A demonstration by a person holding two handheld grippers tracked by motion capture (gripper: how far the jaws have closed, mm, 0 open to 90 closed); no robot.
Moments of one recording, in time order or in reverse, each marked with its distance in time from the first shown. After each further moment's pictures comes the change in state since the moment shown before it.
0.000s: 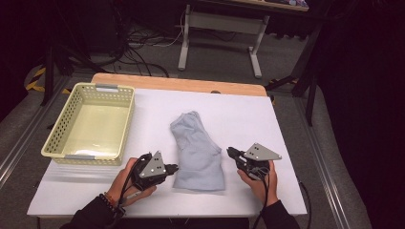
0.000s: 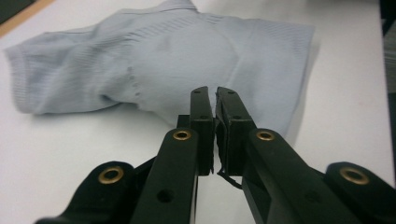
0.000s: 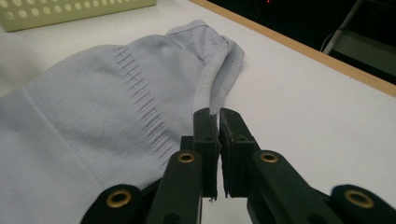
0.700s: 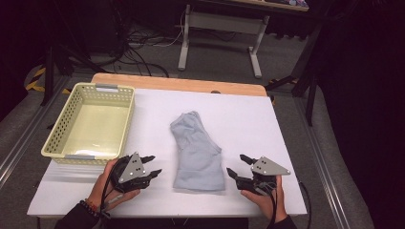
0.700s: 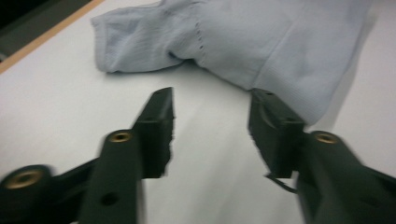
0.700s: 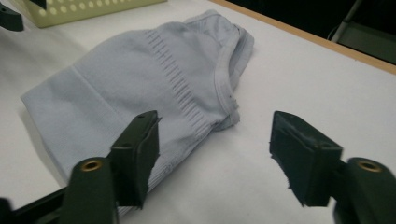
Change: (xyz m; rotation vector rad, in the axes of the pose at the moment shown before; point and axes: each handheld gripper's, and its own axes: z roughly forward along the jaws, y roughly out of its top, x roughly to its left) left arm 0.005 -0.037 -0.031 -0.010 0.161 -0.040; right arm 0.019 -0.019 -0.029 0.013 0.008 0.048
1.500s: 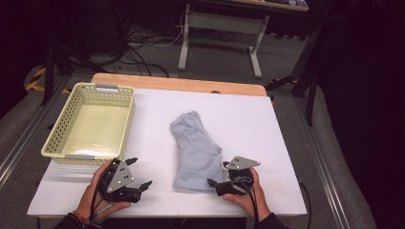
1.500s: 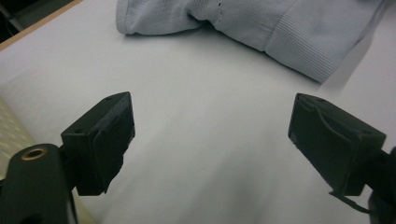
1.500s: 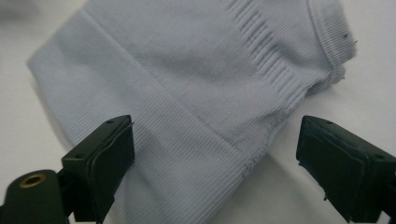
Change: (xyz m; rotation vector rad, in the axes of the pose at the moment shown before) left arm -0.007 -0.026 -0.016 0.023 0.057 -0.062; right arm 0.024 -0.007 0.059 0.225 0.144 0.079
